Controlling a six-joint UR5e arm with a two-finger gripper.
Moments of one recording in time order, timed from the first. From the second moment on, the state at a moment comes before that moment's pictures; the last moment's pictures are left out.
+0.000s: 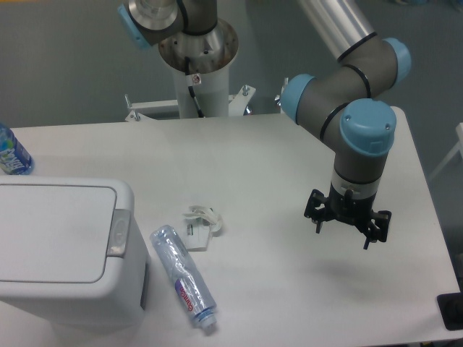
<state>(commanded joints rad) 2.62 -2.06 -1.45 -0.97 1.49 1.07</state>
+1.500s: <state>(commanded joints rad) 2.46 -1.93 -1.39 -0.98 1.13 0.42</state>
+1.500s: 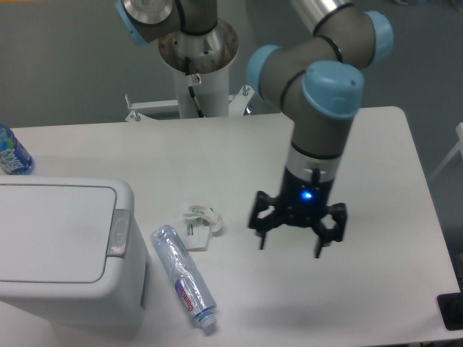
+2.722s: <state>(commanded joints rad) 2.27 -1.86 -1.43 -0.97 1.14 0.33</state>
